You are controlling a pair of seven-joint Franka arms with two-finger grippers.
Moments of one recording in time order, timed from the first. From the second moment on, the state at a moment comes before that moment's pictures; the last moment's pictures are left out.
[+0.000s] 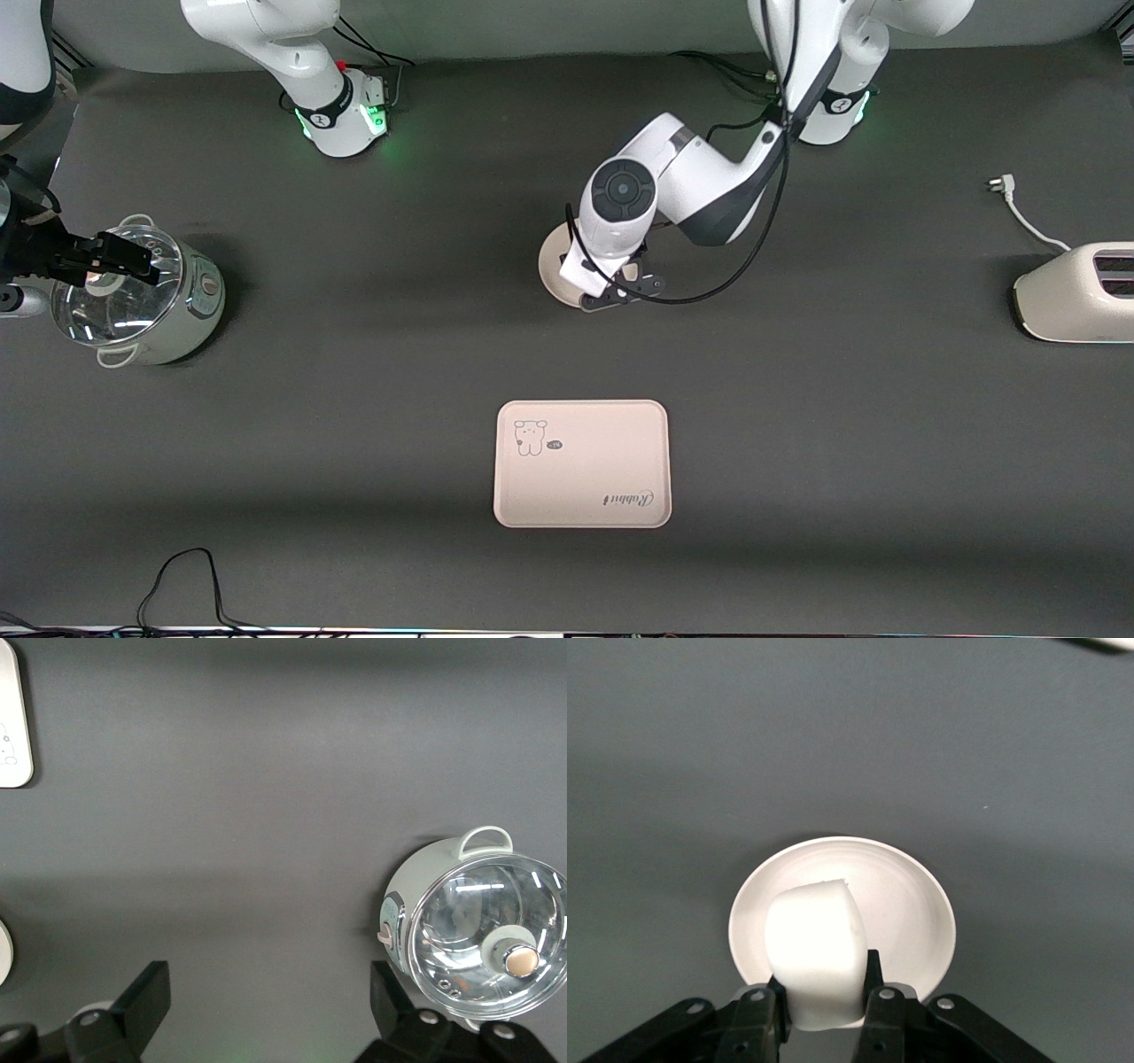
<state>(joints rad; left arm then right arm) -0.64 0.48 -0.17 -1.70 -0.14 2.07 -0.98 0.09 0.04 -0.14 -1.60 -0.01 1.57 -0.04</state>
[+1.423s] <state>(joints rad) -0.61 0.45 -0.15 -1.80 -0.14 2.18 -1.04 0.09 0.04 -0.14 -1.60 -0.01 1.58 -0.04</state>
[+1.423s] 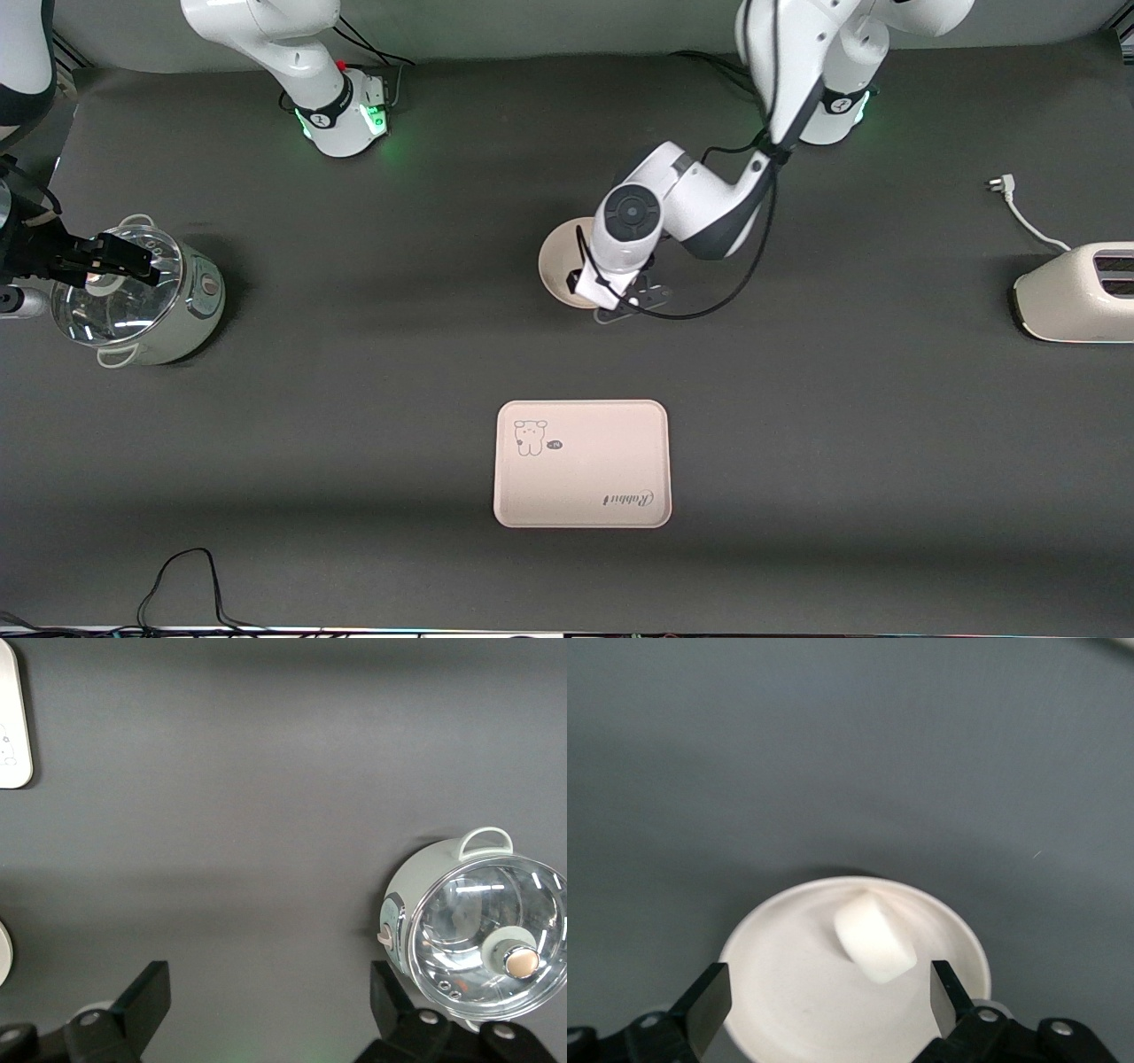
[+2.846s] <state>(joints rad) 0.03 0.16 -0.02 -1.53 0.04 1.58 -0.17 0.74 0.01 -0.13 -1.63 0.13 1.69 0.60</state>
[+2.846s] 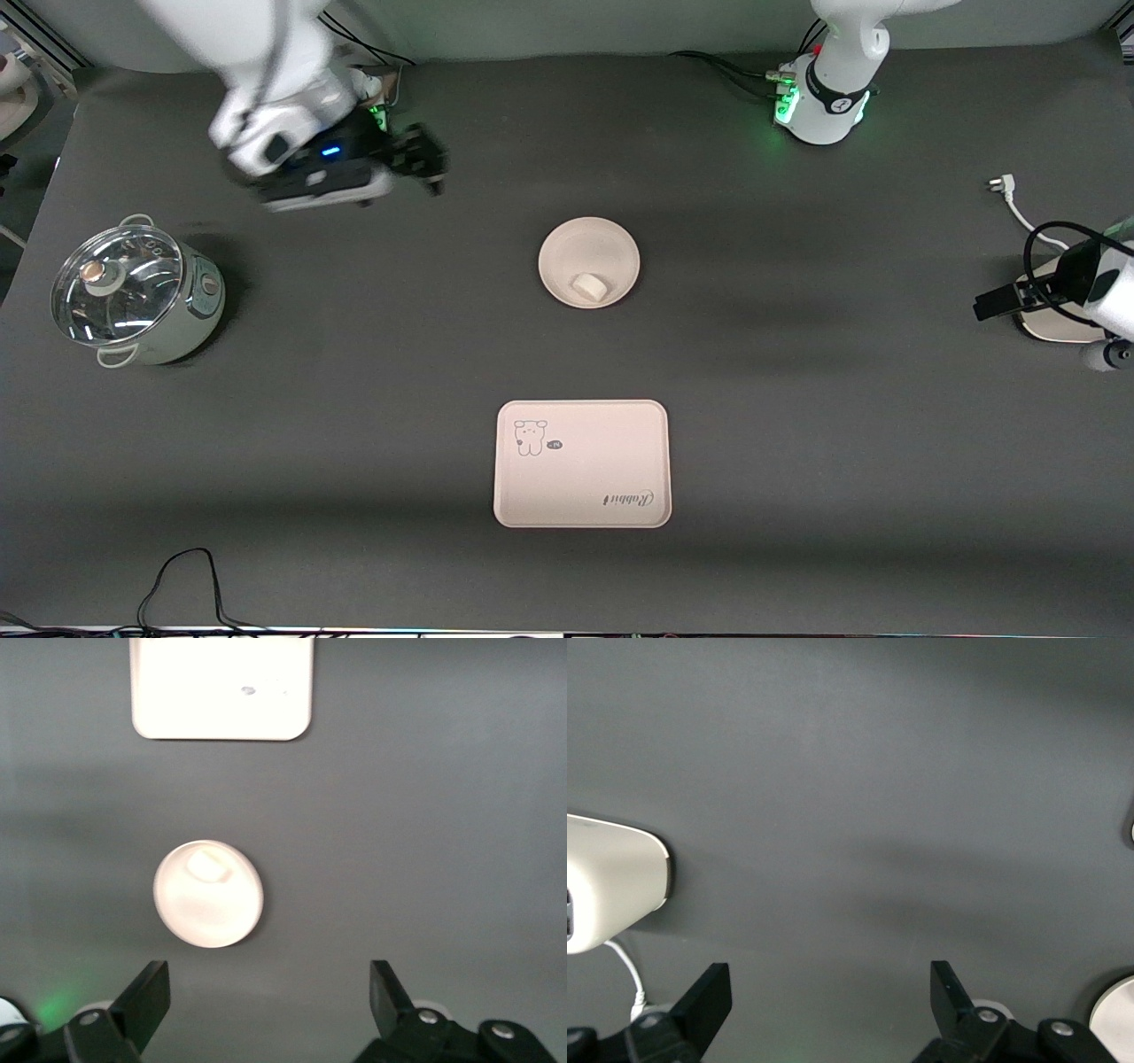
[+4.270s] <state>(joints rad) -0.13 0.02 0.18 -1.74 0.04 1.64 -0.13 0.94 0.33 -0.13 -2.16 0.17 2.64 0.74</state>
